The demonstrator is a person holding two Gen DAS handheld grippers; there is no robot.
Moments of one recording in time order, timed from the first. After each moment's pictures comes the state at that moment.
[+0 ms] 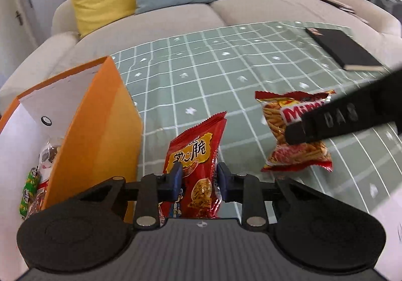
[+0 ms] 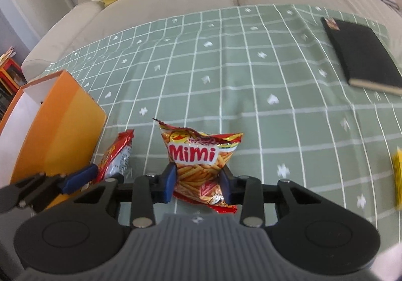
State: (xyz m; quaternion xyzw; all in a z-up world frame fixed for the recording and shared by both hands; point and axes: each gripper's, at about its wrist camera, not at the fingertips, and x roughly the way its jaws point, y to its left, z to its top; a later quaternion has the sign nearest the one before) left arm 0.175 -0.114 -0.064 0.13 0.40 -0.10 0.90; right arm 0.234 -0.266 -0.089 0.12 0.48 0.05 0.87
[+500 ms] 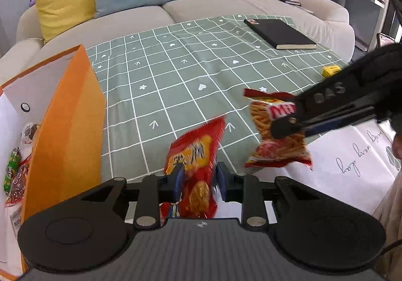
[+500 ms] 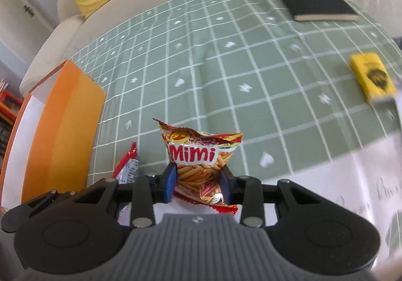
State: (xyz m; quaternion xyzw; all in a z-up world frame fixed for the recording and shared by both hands) left arm 0.100 -0.103 -0.055 0.12 0.40 -0.21 0.89; right arm 0.131 -0.289 -0.087 0.21 0.49 0.00 0.85
